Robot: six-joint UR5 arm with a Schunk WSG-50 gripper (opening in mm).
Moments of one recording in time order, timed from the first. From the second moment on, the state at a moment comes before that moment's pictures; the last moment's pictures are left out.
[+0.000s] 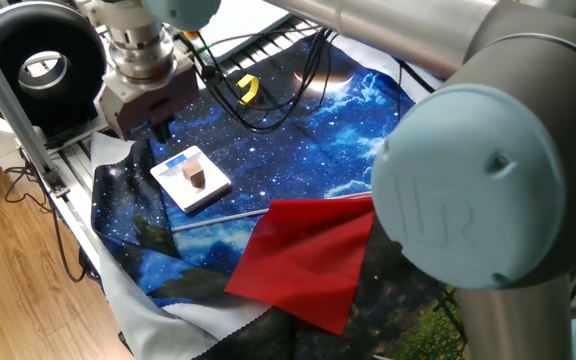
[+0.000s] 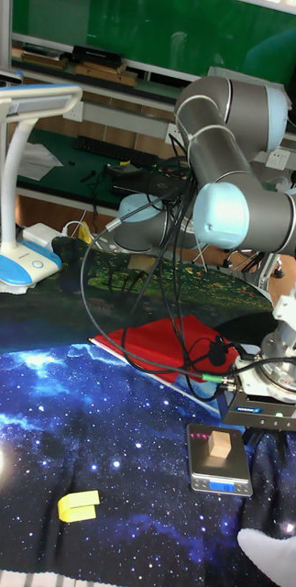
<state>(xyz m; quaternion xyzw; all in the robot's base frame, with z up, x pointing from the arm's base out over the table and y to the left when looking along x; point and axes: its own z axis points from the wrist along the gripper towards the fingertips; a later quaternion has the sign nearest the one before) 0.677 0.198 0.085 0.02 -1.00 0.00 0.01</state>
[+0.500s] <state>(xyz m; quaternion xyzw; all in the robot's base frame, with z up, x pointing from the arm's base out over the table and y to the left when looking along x) 0.676 0.182 0.076 0.00 -1.00 -0.02 0.03</state>
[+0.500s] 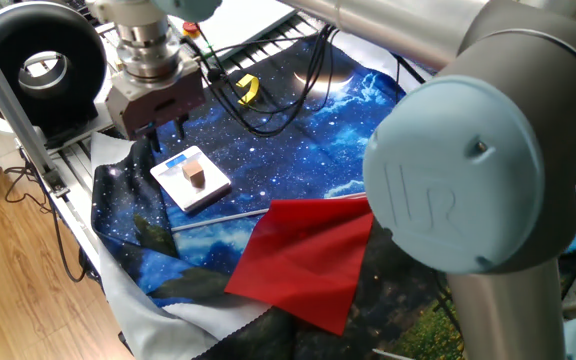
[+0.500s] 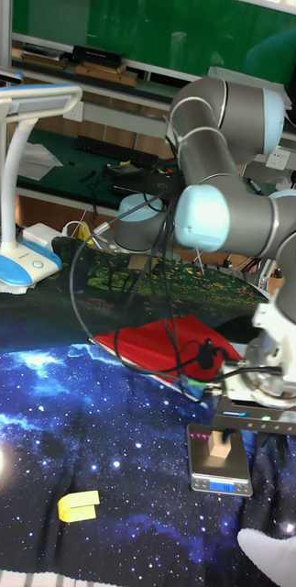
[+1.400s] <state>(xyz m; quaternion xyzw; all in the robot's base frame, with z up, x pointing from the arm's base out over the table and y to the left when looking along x) 0.657 0.171 0.034 -0.04 -1.00 -0.02 0.01</state>
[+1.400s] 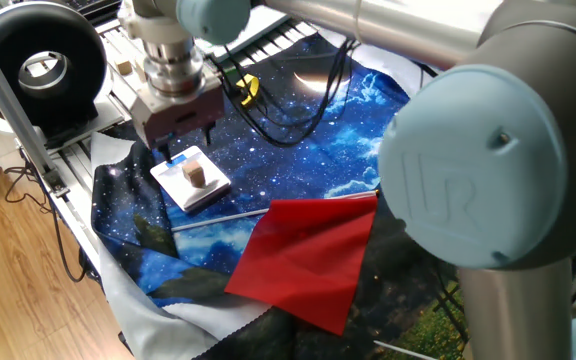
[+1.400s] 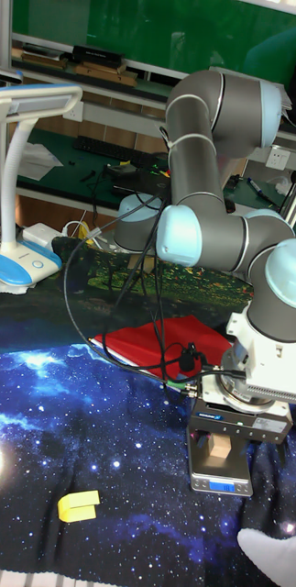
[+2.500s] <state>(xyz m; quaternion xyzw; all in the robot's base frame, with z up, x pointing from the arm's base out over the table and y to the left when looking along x) 0.640 0.176 0.019 -0.05 -1.00 -0.01 0.01</state>
